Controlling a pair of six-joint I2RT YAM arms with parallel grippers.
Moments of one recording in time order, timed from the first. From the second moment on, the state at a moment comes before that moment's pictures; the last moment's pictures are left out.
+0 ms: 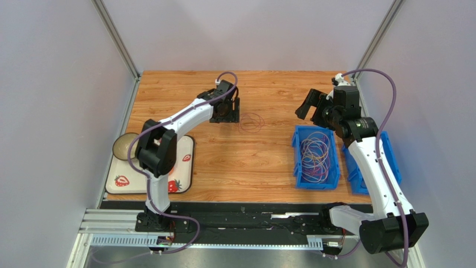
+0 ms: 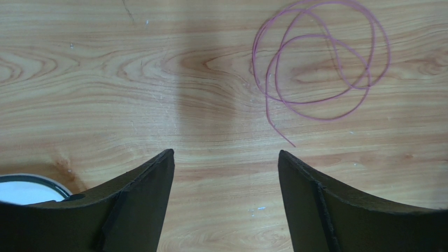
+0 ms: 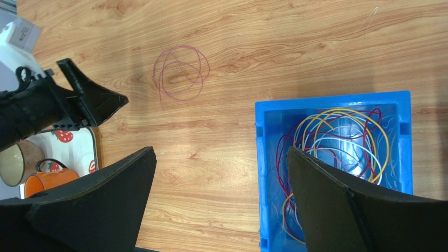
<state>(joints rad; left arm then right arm) -0.56 1.93 1.57 -0.63 -0.16 -0.47 0.16 1.14 1.22 -0.71 -0.08 0.48</state>
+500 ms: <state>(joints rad) -0.63 2.34 2.04 -0.88 -0.28 -0.57 0.16 1.21 1.19 -0.64 -0.10 0.46</state>
